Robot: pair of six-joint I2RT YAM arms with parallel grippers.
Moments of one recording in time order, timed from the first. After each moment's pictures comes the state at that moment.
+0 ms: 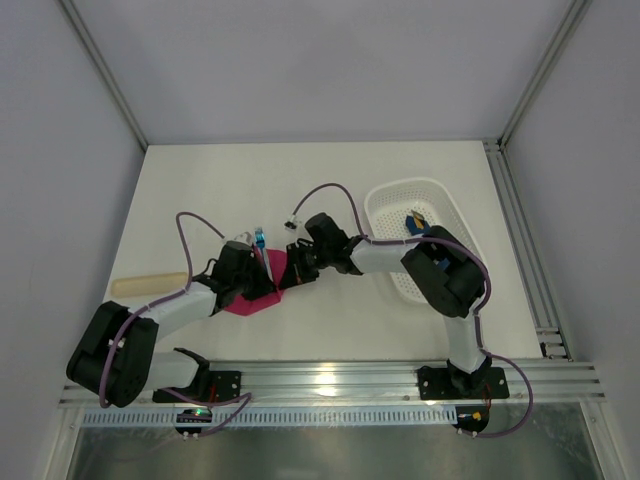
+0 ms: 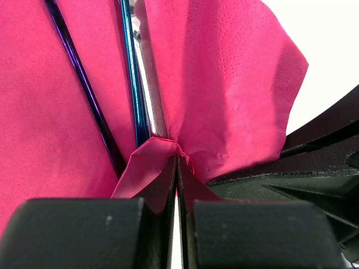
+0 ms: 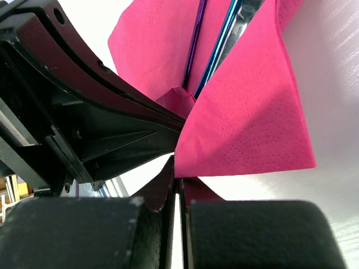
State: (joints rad) left arm -0.44 1.29 0.46 -0.02 0.12 -0.75; right arm 0.81 2.00 1.16 0.13 -0.59 0.61
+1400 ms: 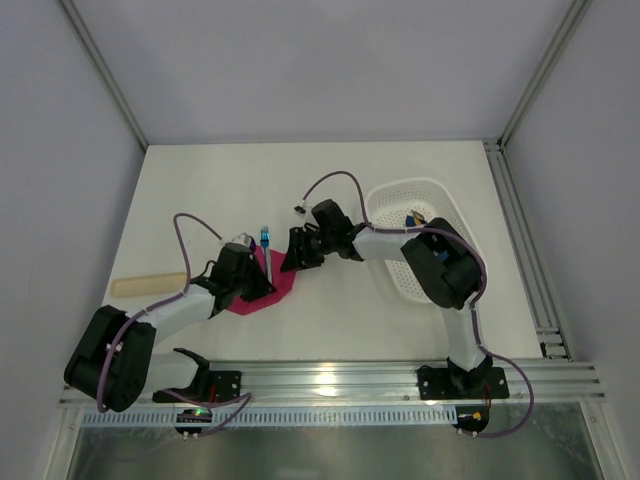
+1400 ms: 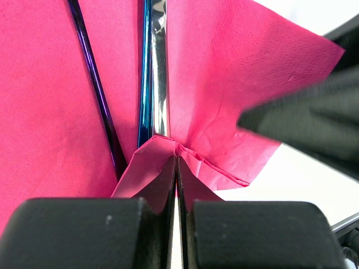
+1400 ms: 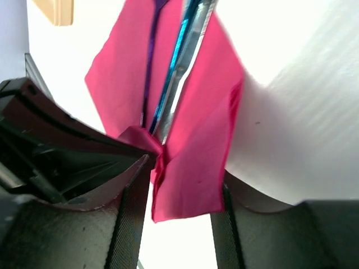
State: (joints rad) left arm -0.44 1.26 0.44 -0.03 0.10 -0.76; right arm 0.74 2.05 1.24 0.07 -0.54 0.61
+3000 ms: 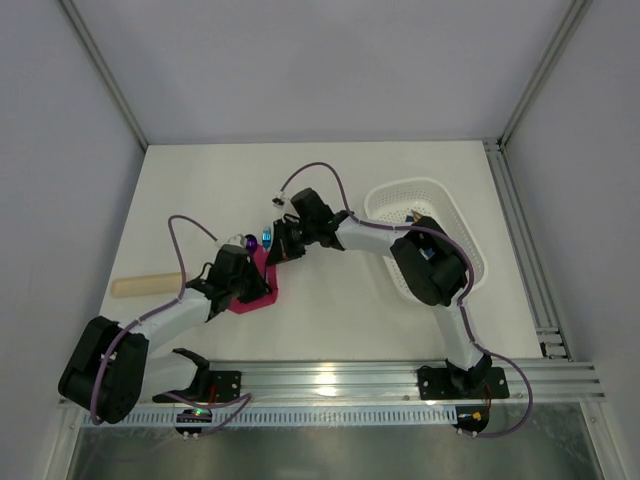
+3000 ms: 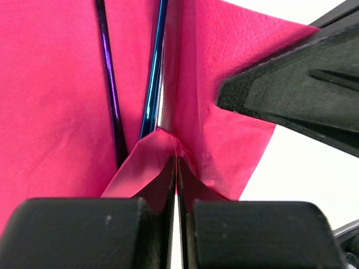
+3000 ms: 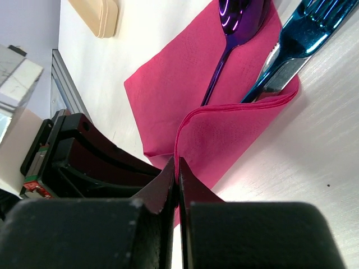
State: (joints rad) left arm -0.44 1.21 0.43 -0.07 0.07 -0.76; right arm 0.78 2.15 1.51 -0.07 -0.60 0.61
